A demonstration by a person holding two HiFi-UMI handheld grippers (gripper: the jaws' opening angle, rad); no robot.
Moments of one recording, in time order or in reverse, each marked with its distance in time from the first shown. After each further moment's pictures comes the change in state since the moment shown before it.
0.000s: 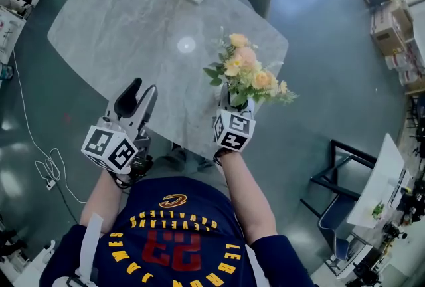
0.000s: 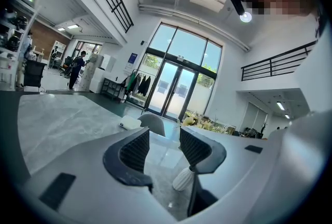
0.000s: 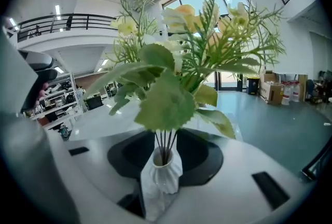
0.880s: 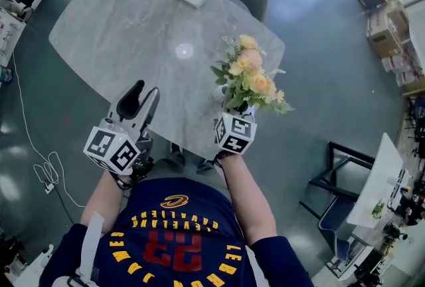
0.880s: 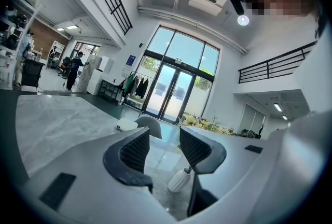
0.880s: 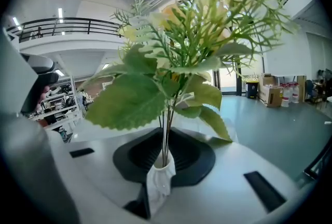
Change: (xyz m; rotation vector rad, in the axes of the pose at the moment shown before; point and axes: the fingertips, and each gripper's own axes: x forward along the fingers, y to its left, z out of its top) left arm 0.009 -0.016 0.006 -0.002 -0.023 -0.026; right arm -0.007 -0.015 0.021 0.004 -0.060 -0.004
